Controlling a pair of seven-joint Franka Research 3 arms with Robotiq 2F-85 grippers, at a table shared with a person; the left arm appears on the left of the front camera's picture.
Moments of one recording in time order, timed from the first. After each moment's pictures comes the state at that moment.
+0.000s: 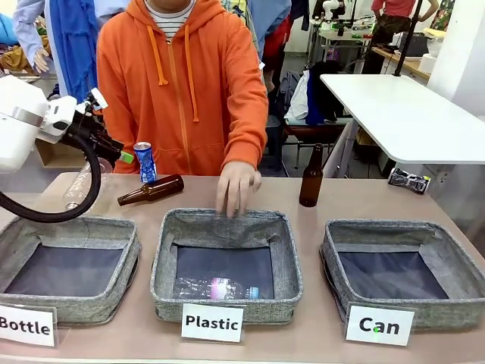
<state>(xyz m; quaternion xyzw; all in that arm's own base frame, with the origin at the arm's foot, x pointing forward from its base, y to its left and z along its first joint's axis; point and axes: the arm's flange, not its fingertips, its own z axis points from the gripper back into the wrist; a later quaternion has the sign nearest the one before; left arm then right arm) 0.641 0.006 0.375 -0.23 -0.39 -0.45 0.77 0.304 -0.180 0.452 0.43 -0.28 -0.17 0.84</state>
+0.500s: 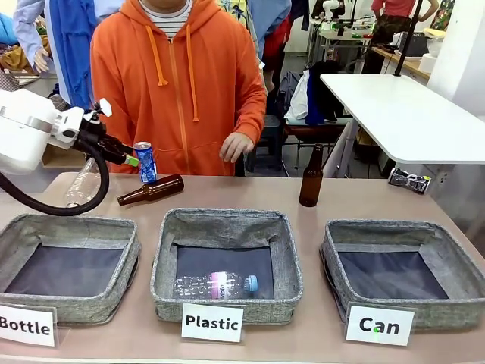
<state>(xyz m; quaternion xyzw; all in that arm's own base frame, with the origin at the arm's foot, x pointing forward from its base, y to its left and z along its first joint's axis) 0.700 0.012 0.329 -0.27 -0.39 -0.48 0.74 0.304 -0.180 0.452 0.43 -0.28 -0.17 0.84</state>
